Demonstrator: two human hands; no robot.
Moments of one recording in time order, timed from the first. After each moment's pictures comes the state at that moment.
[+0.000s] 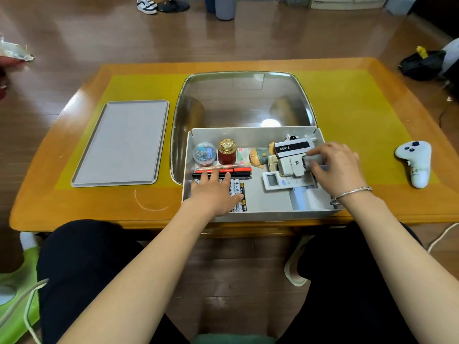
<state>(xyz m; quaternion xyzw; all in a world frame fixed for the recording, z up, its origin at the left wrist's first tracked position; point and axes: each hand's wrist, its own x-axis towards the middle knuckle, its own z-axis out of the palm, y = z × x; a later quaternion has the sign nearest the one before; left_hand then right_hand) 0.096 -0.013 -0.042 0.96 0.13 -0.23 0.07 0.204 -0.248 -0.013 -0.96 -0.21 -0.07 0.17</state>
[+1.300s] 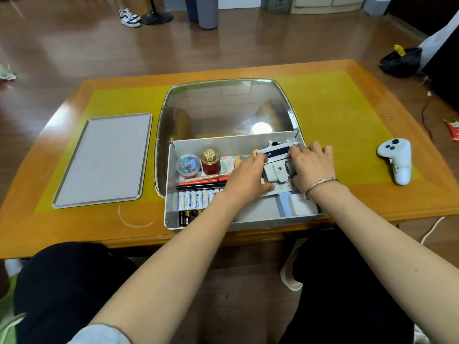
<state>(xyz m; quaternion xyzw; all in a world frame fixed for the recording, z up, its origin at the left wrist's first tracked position) 0.165 -0.082 -0.038 0.96 0.00 0.00 0.29 0.225 -0.232 -0.021 -0.97 -0.20 -0.06 -0.09</state>
